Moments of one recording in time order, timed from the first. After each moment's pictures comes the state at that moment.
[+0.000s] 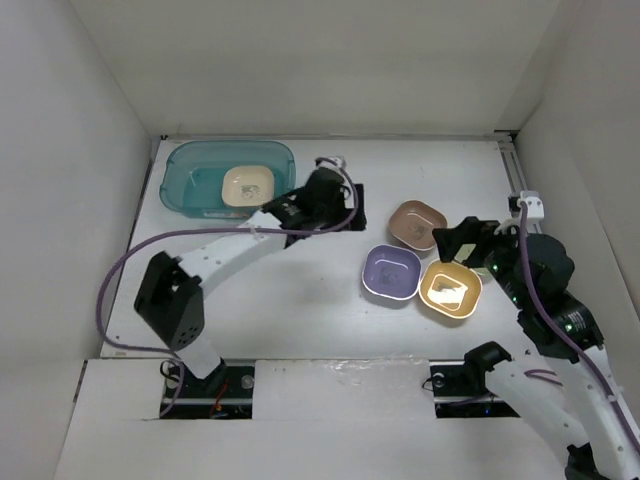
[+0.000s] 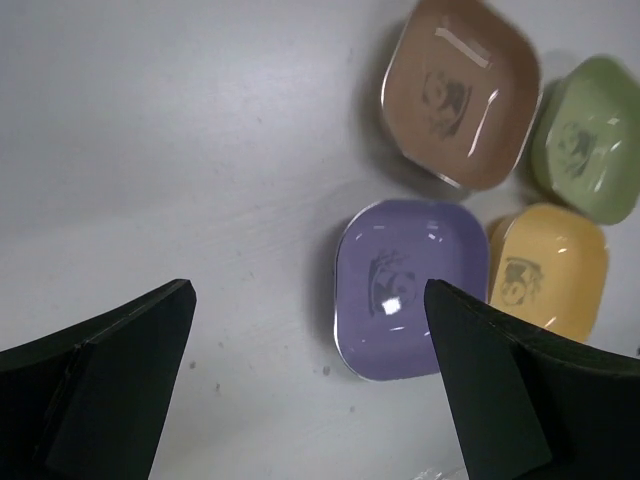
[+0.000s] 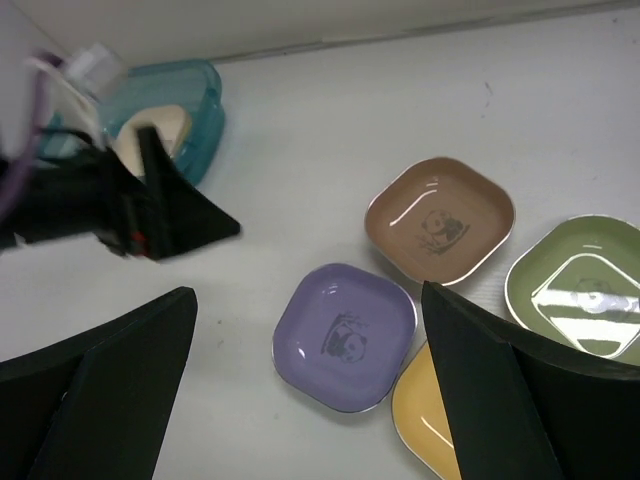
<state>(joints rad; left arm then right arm) -0.74 1.59 1.34 -0.41 -0.10 -0.60 0.40 0.57 0.92 -0.56 0.11 0.36</state>
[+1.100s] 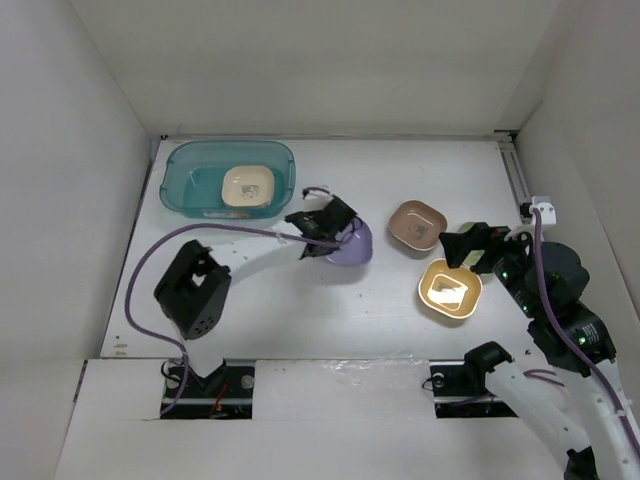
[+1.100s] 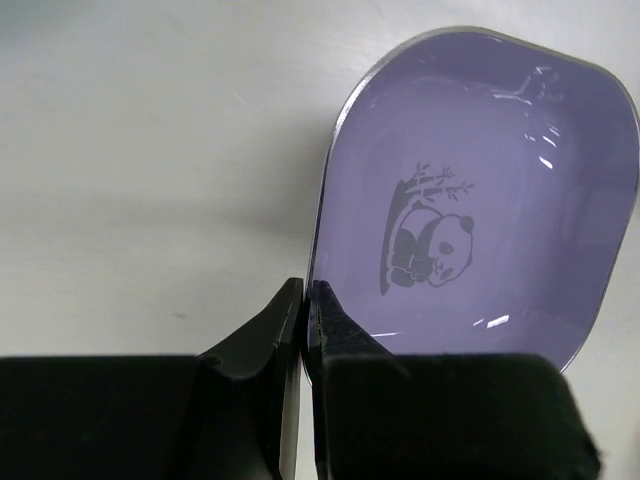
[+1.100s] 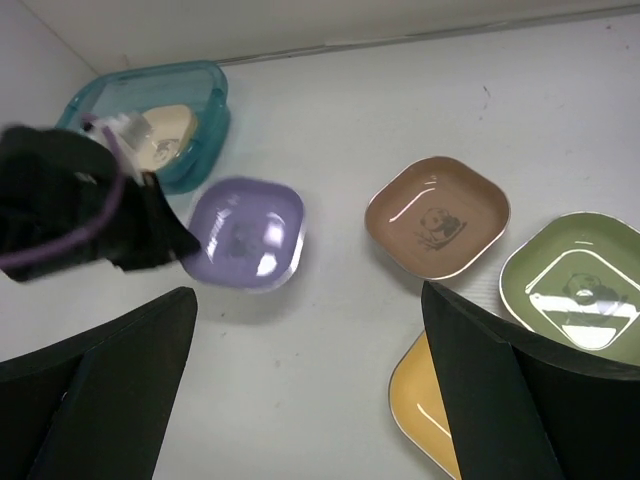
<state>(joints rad) -0.86 1.76 1.26 -0.58 -0.47 -0.86 0.40 0.51 0.97 -0.63 0.12 0.35</state>
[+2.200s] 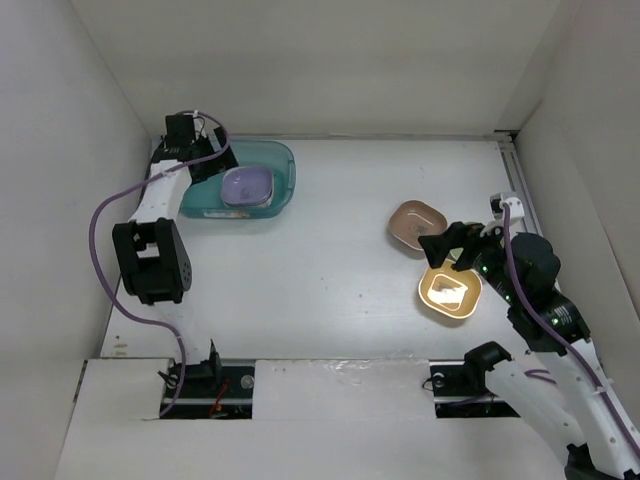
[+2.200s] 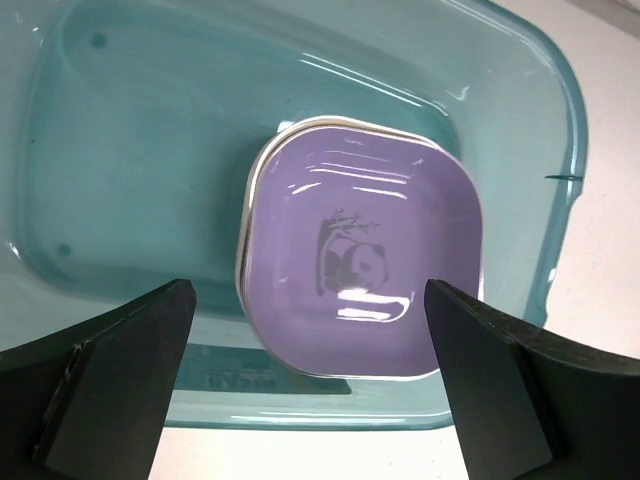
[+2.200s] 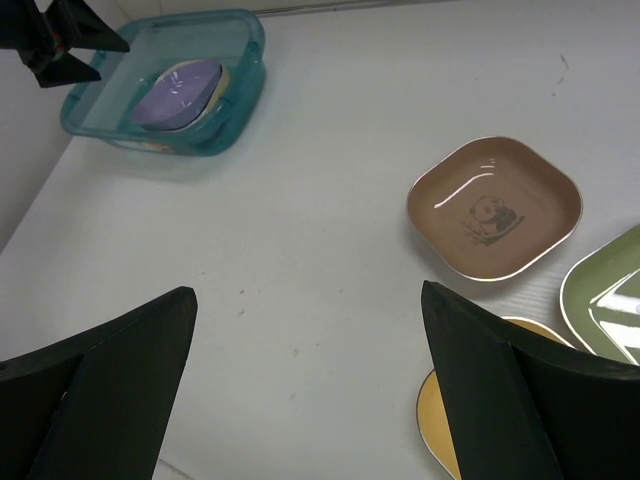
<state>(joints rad) 0.07 1.88 1.62 -0.51 0.14 -0.32 0.40 0.57 0.85 -0.49 -0.03 0.35</state>
